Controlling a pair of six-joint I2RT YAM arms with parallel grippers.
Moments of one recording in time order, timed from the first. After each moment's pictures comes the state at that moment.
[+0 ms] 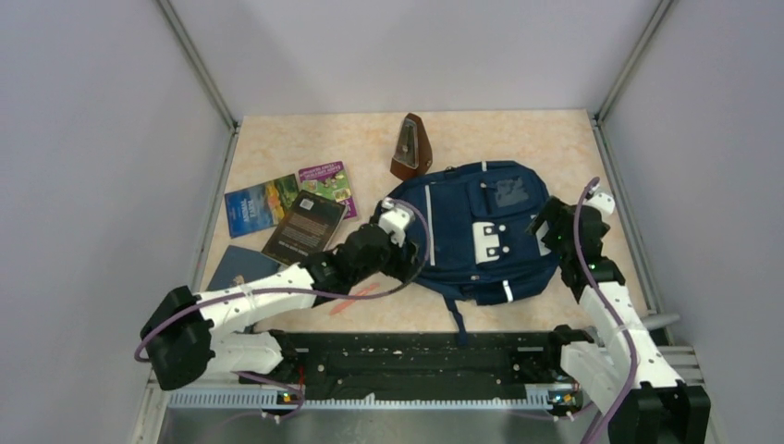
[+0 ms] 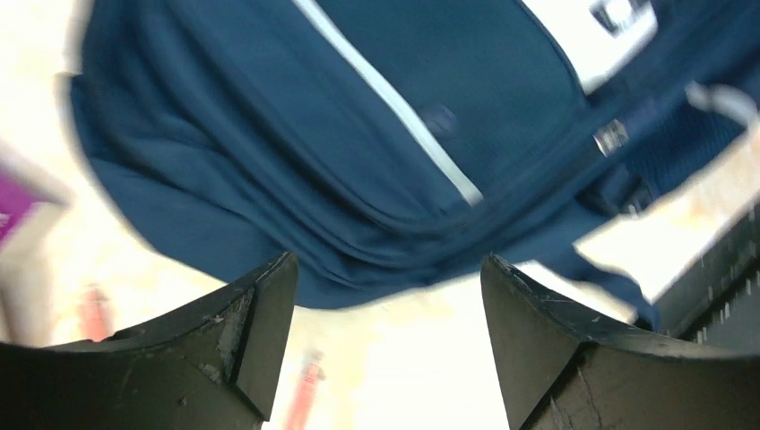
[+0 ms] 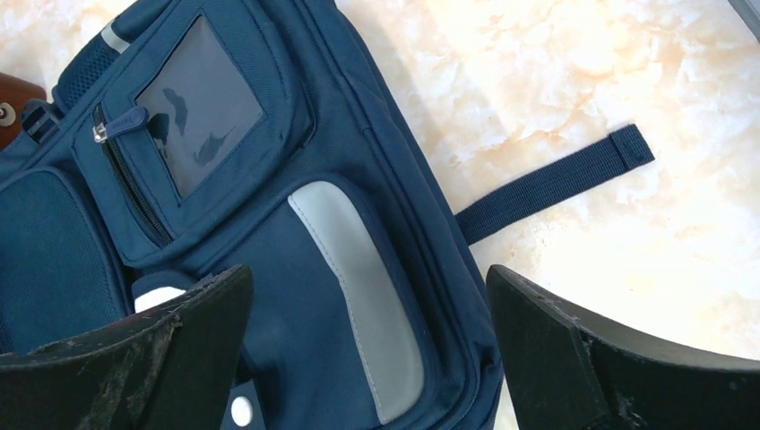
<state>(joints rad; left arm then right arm) -0.88 1.20 0.74 -0.04 -0.18 -0.24 0.06 0.85 0.54 -0.24 0.25 0.46</state>
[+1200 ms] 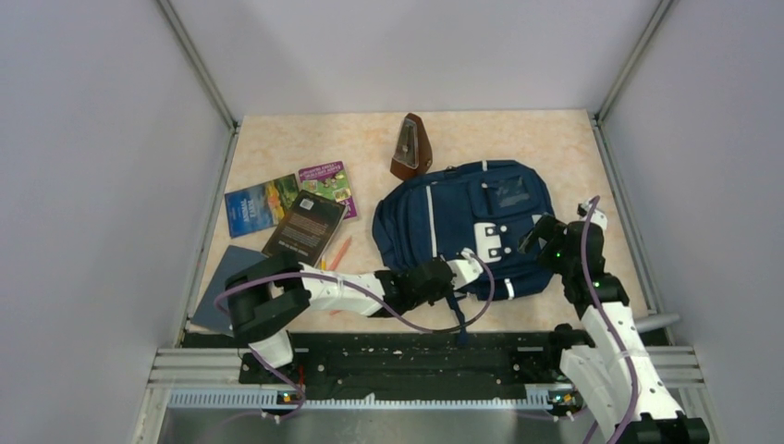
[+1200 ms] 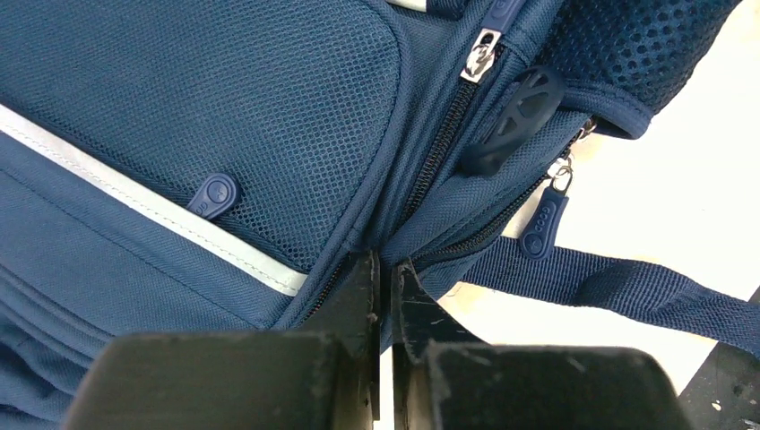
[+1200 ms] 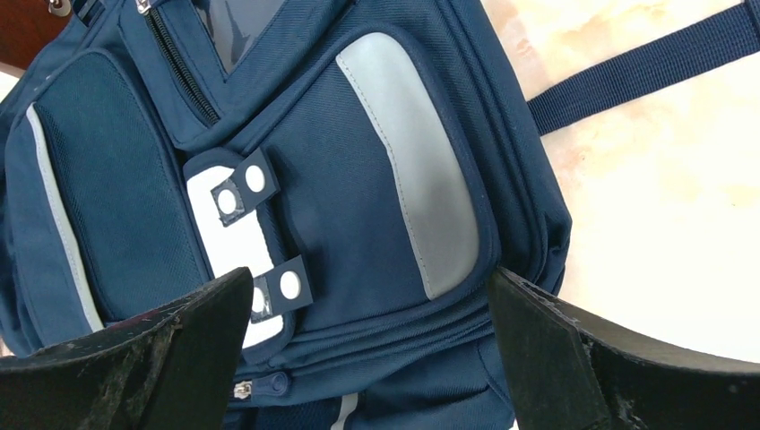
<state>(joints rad) -1.20 1.70 0.84 0.19 -0.28 0.12 0.06 0.68 0.47 -0.41 0.06 0.55</state>
